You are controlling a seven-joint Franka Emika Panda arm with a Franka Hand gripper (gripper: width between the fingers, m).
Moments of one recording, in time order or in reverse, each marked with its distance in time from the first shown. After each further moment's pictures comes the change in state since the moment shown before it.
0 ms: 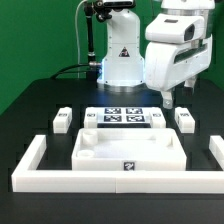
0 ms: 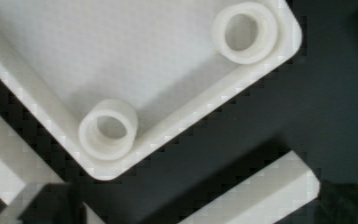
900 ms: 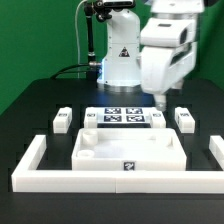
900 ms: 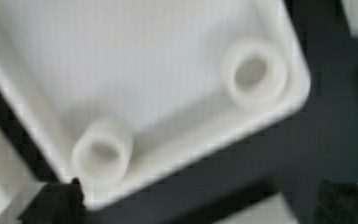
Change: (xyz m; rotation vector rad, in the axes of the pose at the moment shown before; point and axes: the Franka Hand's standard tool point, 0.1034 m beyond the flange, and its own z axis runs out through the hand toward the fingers) arm -0.051 0.001 0.018 -0.004 0.005 -0.265
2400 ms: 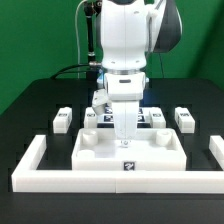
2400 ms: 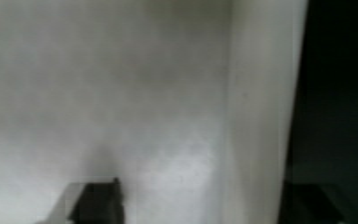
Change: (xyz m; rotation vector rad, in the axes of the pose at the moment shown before) arm -0.064 -0.012 0.092 0.032 0.023 -0.347
